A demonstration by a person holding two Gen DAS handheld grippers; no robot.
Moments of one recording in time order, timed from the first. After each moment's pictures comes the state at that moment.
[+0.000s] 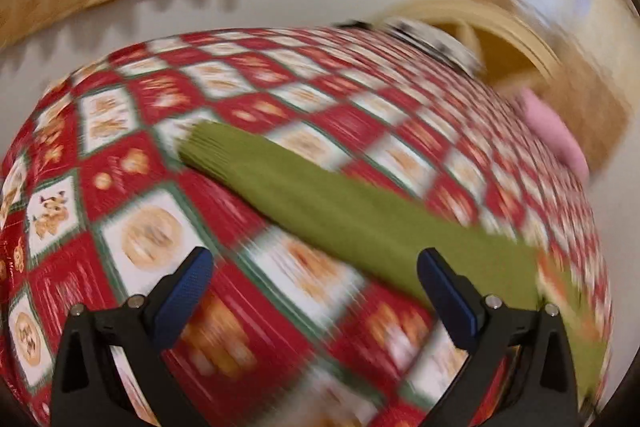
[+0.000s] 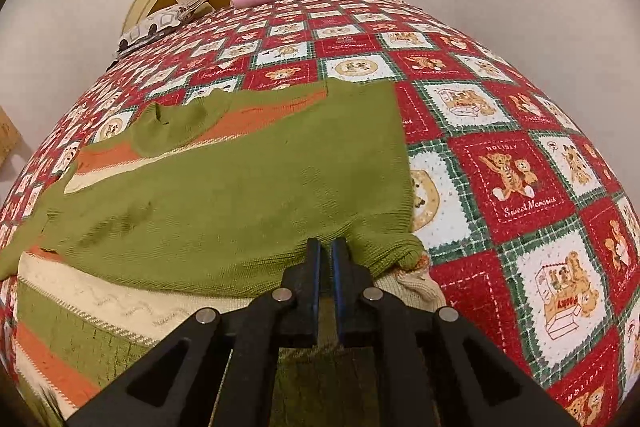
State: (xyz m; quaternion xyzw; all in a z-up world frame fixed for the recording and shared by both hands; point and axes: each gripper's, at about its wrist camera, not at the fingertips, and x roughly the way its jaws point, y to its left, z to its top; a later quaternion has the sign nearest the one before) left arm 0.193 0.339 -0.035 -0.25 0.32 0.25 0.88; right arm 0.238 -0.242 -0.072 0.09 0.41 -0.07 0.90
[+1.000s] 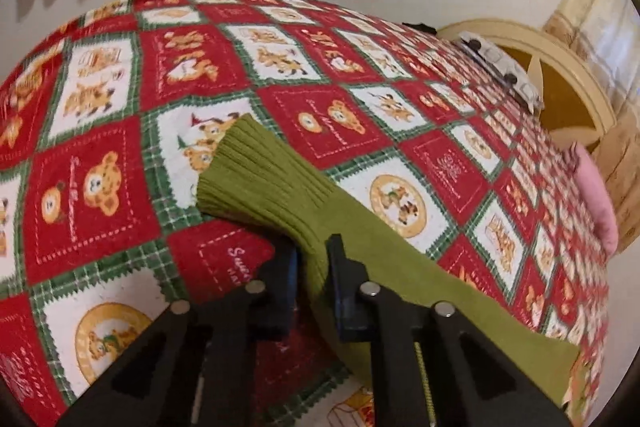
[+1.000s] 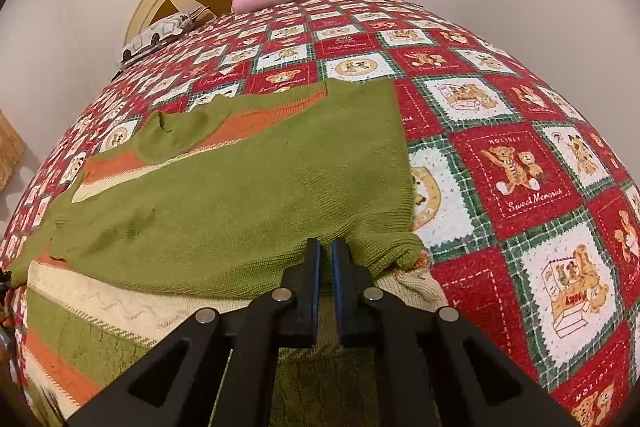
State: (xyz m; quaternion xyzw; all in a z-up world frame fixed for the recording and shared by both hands) left arm 0.261 0.412 -0.090 -0.31 0.34 0.30 0.84; right arm 0.241 -0.248 -0.074 0.11 0.40 -0.06 0.91
